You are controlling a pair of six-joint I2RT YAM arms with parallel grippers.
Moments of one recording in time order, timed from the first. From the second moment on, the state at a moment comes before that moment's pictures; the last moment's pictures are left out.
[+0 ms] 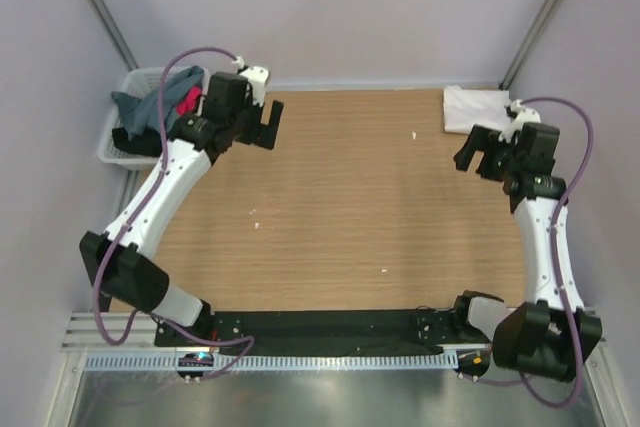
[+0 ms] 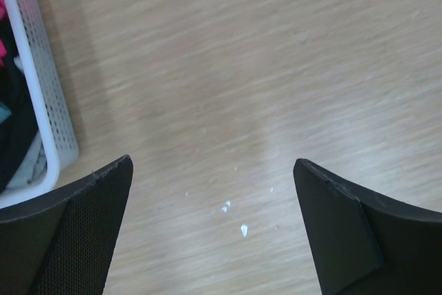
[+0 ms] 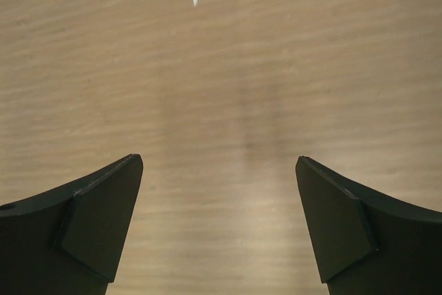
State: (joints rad) left arm -0.39 1.53 1.58 -0.70 -0.11 0.02; right arm -0.25 1.13 1.03 -0.48 -0.26 0.10
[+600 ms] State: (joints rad) left arm -0.09 1.19 1.07 -0.68 0.29 -0.16; right arm -0.21 0.81 0.95 -0.74 -0.06 0.14
